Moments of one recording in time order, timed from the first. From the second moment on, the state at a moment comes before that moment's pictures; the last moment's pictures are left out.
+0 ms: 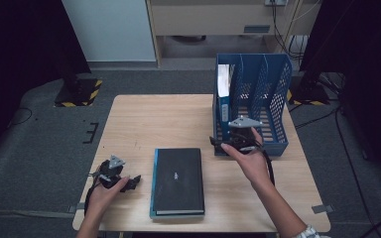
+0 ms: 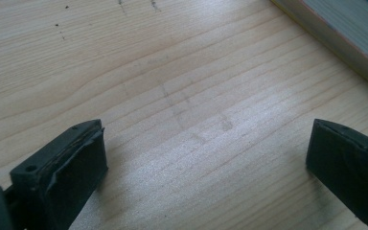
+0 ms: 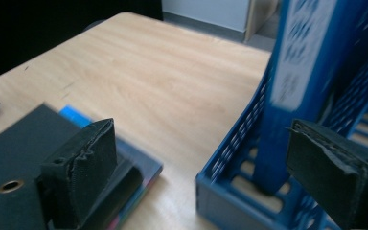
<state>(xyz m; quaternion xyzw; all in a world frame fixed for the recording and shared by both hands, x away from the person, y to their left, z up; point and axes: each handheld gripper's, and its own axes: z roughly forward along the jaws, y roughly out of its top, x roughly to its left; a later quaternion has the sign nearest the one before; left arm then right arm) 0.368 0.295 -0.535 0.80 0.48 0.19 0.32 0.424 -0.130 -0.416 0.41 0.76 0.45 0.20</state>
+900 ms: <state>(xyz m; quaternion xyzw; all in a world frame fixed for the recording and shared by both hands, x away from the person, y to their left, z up) 0.337 0.274 -0.492 0.77 0.44 0.17 0.43 0.375 -0.082 -0.474 0.35 0.82 0.43 0.10</state>
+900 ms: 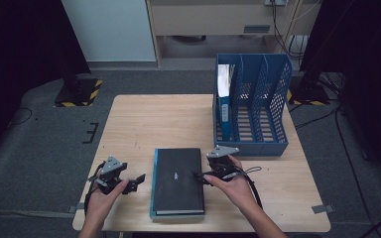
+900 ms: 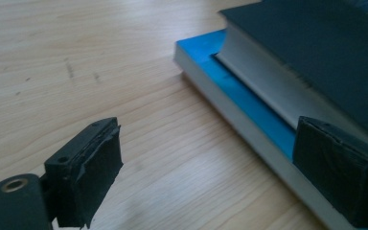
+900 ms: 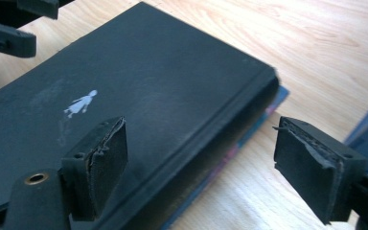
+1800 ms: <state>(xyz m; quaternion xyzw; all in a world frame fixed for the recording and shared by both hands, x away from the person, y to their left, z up) 0.348 0.221 -0.478 0.82 0.38 0.08 0.41 0.372 -0.067 -0.483 0.33 0.84 0.42 0.06</state>
